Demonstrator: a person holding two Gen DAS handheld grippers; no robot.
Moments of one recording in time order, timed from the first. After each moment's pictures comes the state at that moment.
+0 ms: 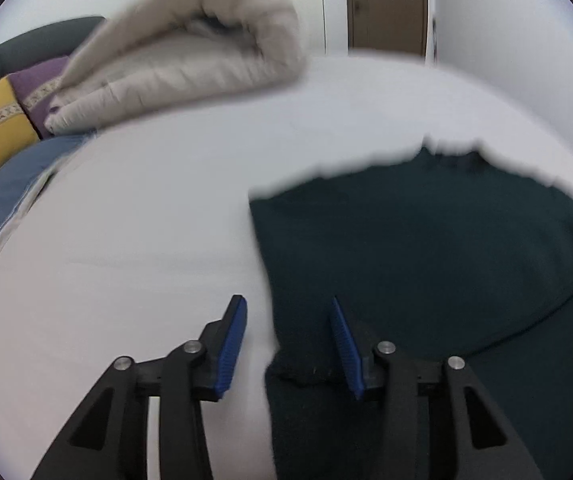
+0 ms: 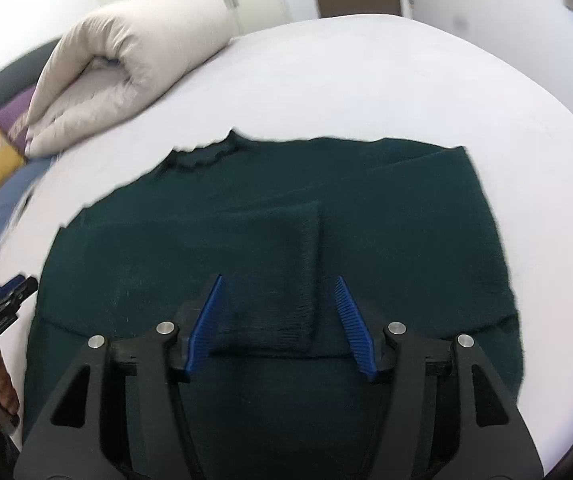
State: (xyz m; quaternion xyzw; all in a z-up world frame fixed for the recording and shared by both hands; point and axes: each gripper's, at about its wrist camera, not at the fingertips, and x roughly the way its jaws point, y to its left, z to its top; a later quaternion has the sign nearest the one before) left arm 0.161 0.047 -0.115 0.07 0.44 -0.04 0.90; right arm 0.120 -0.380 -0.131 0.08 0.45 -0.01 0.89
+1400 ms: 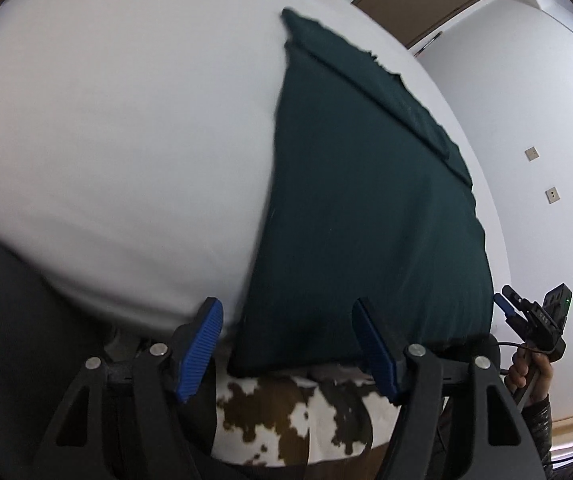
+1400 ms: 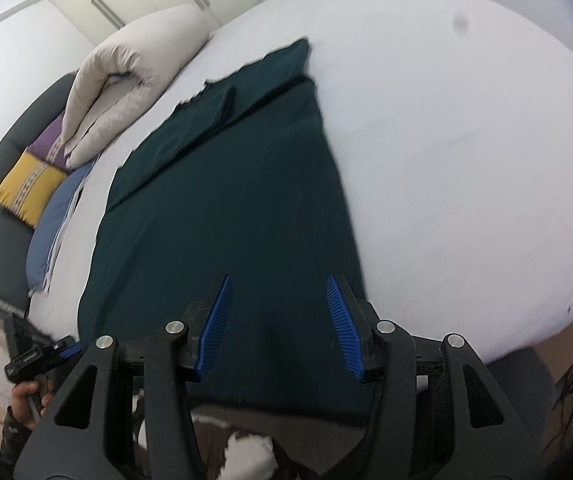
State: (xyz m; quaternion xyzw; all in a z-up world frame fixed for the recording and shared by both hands) left arm -0.112 0.162 -0.132 -0.22 0.56 -0.18 0.78; right arm -0.228 -0.474 -0.124 0.25 0.46 0.03 0.85
